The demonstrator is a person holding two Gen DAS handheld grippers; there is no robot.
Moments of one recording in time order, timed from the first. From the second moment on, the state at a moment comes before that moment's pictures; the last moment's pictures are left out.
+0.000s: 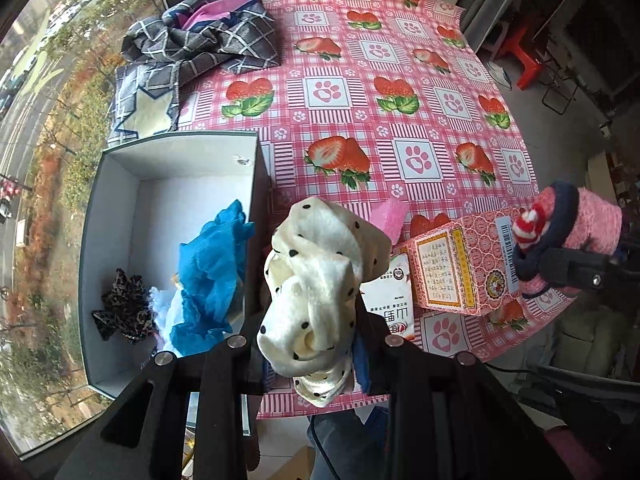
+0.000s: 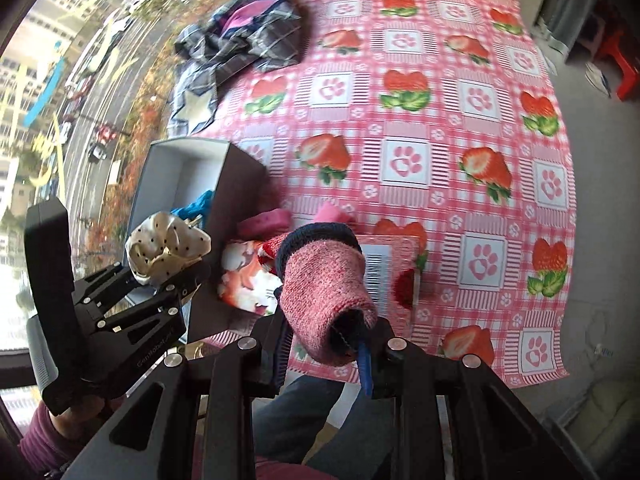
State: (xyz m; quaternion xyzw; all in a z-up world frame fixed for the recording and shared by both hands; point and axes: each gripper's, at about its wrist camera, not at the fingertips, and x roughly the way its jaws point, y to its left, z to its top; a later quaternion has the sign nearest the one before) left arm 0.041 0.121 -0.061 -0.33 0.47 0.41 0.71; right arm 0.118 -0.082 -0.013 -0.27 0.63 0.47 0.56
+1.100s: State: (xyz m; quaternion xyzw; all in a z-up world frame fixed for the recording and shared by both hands) left arm -0.104 0.108 -0.068 -0.43 0.38 0.51 0.64; right arm 0.008 -0.004 -0.025 -0.37 0.59 0.54 0.47
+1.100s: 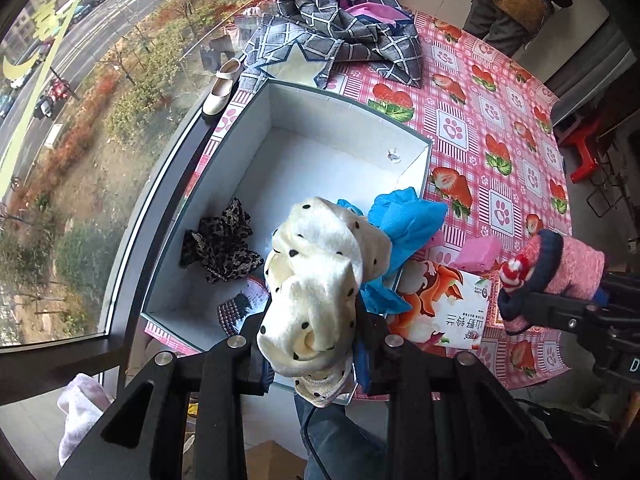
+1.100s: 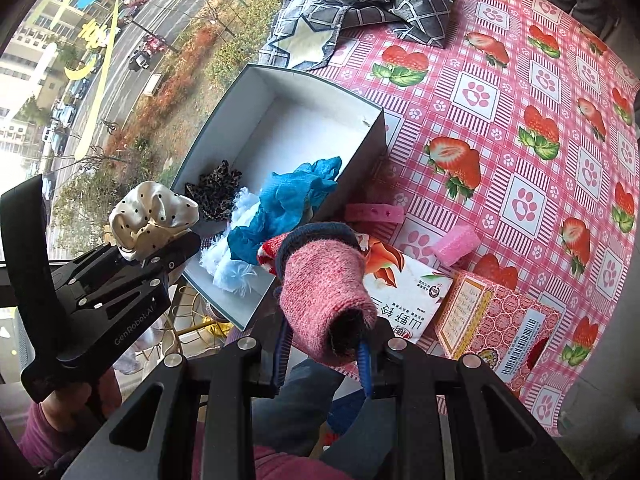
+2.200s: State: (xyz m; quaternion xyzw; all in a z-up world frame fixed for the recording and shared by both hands) left arm -0.119 0.120 -0.080 -0.45 0.38 0.52 0.62; right arm 0.008 0.006 -0.039 -0.37 0.61 0.53 0.46
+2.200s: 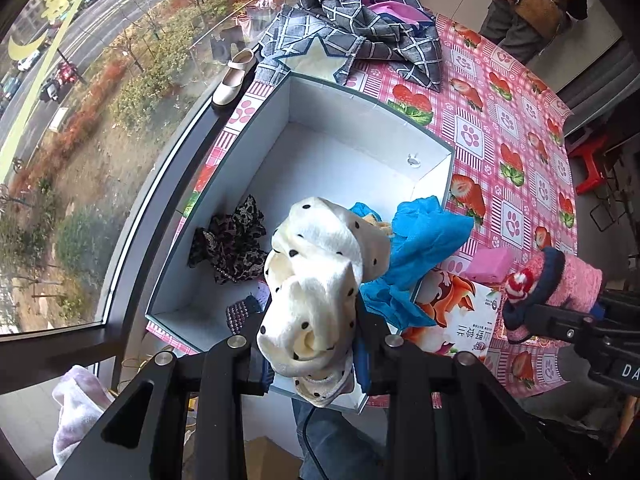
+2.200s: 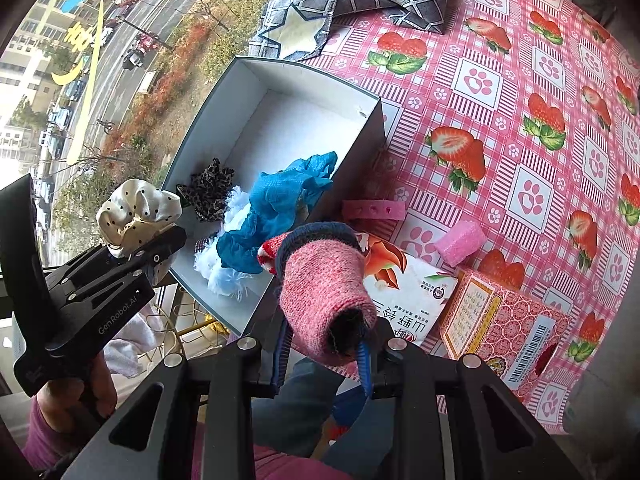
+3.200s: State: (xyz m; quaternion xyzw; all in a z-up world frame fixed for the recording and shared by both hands) left arm -0.138 0.129 -0.090 -0.48 0.37 0.52 0.61; right arm -0.005 0.020 -0.040 -0.38 0.60 0.53 0.46
